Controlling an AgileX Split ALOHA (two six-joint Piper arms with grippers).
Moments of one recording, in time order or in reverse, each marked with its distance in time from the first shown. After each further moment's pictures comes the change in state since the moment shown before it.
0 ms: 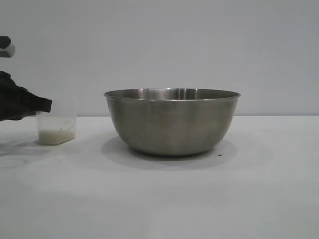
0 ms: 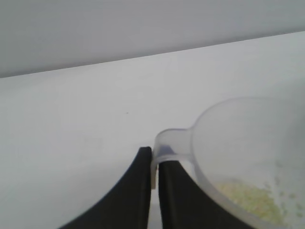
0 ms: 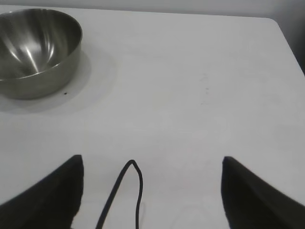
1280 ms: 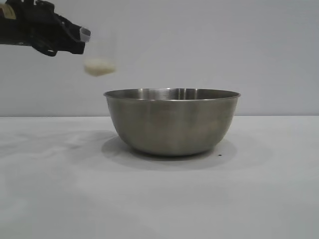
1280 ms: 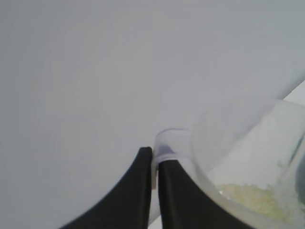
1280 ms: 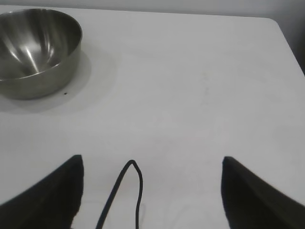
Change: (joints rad) left arm -0.002 -0.067 -0.370 0.644 0.000 0.146; right arm 0.000 0.000 0.000 0.000 0.000 0.000
